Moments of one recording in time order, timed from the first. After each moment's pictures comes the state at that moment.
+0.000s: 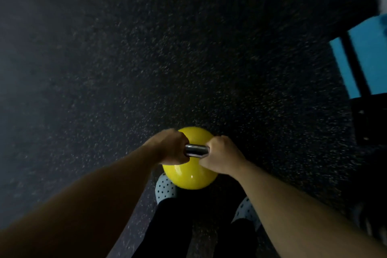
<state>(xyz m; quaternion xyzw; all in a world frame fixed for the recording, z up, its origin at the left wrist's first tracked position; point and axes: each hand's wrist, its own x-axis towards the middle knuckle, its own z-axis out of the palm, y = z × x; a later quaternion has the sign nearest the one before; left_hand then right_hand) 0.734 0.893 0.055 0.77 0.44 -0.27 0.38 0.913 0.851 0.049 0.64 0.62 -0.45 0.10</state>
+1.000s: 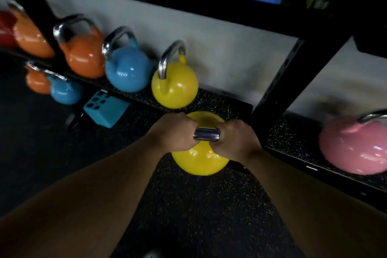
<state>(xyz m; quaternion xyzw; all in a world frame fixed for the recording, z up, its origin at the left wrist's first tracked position) 1.369 1.158 0.347 1.00 -0.05 -0.04 0.06 1.419 0.980 0.337 0.94 0.32 -0.04 -0.14</state>
